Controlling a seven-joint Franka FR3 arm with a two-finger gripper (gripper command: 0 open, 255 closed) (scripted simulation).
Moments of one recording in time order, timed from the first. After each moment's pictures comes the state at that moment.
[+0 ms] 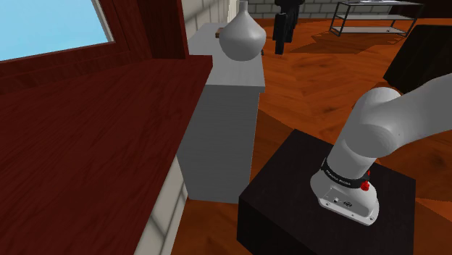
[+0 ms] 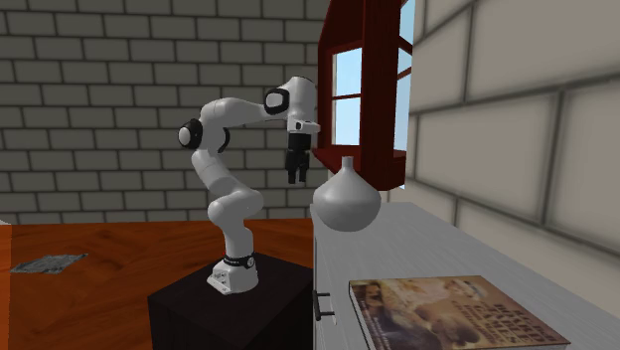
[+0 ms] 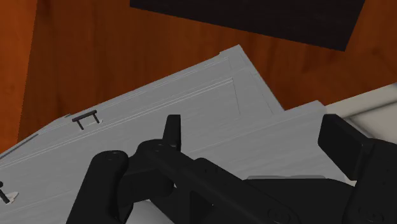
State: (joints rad) arm 0.01 -0.80 0.03 -2.29 -0.08 1.47 -0.16
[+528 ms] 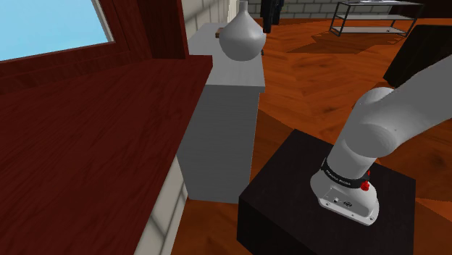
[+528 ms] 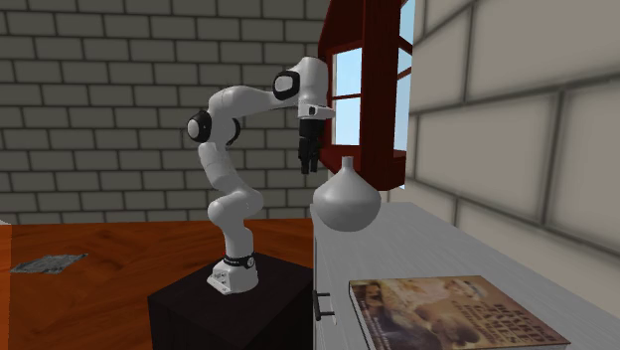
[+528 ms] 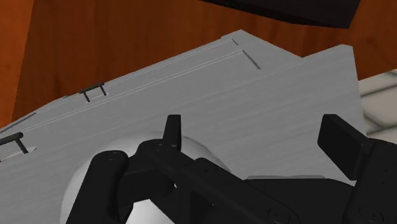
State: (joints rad) arm 0.01 -0.57 -0.03 -2.03 -0.09 1.45 -0.25
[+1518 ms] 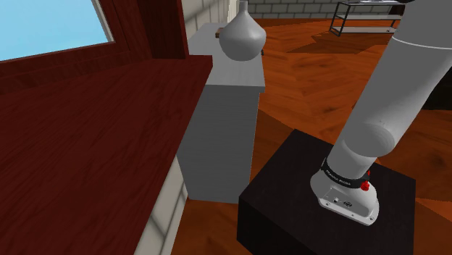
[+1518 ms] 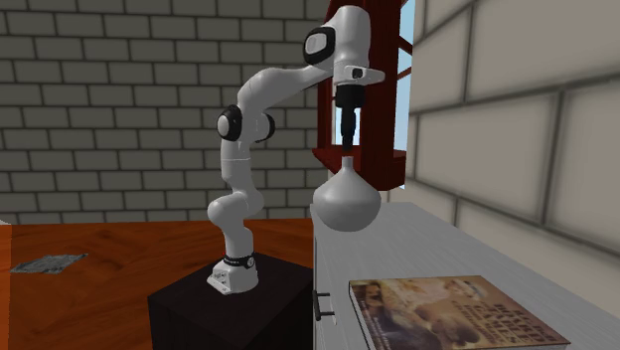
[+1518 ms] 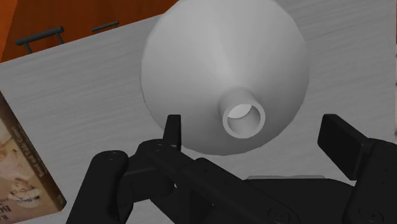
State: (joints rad) arm -0.01 0.00 -0.15 -1.26 0.00 1.24 -0.47
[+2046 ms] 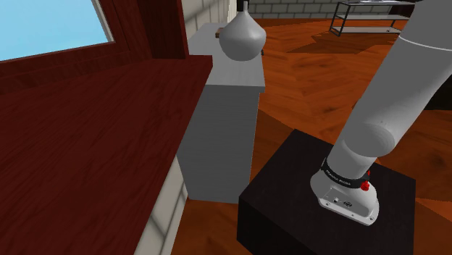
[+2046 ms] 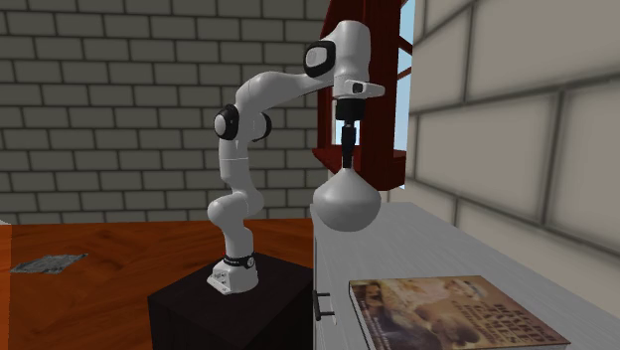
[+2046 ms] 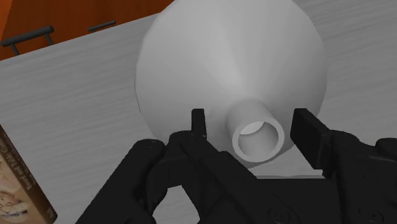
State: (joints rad) arm -0.01 -0.05 -0.15 -1.42 -0.01 1.34 -0.47
